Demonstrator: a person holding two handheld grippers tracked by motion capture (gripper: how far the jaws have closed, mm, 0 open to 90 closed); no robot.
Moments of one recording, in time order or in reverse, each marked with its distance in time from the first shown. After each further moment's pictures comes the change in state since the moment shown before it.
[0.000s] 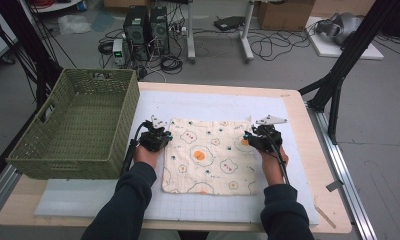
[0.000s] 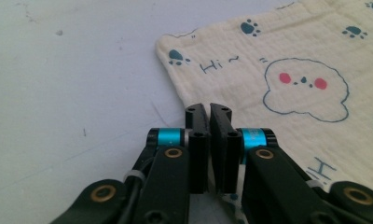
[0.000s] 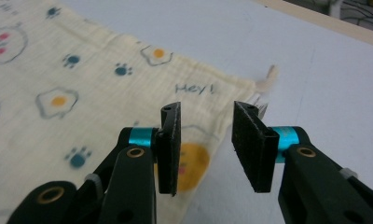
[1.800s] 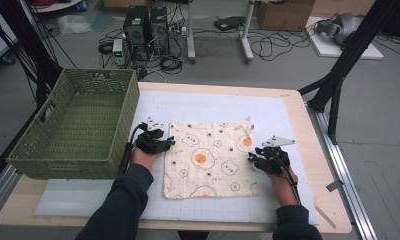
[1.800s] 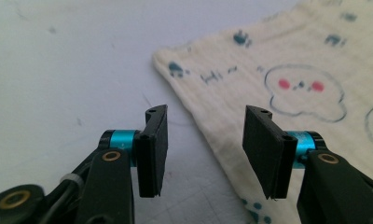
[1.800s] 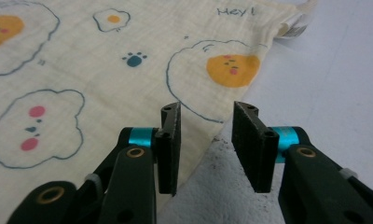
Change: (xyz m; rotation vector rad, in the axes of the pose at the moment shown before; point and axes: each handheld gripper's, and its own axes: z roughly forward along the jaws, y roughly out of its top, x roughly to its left) left arm -0.001 -0.006 -0.005 0.017 -0.062 -0.003; right arm 0.011 -0.050 -0.028 0.053 0.089 -0.024
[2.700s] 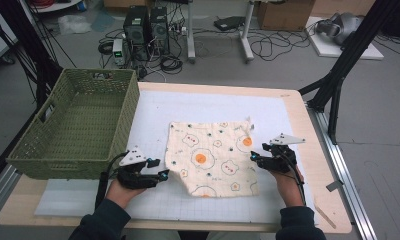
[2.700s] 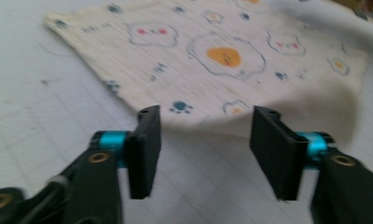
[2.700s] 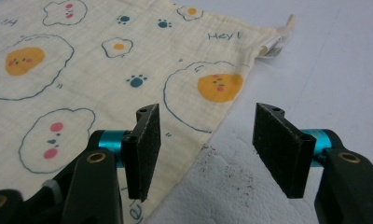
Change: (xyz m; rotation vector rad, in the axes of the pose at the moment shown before) left arm -0.015 -0.058 -0.100 -0.150 -0.329 0.017; right arm -0.009 0.004 -0.019 -0.061 0.032 0.046
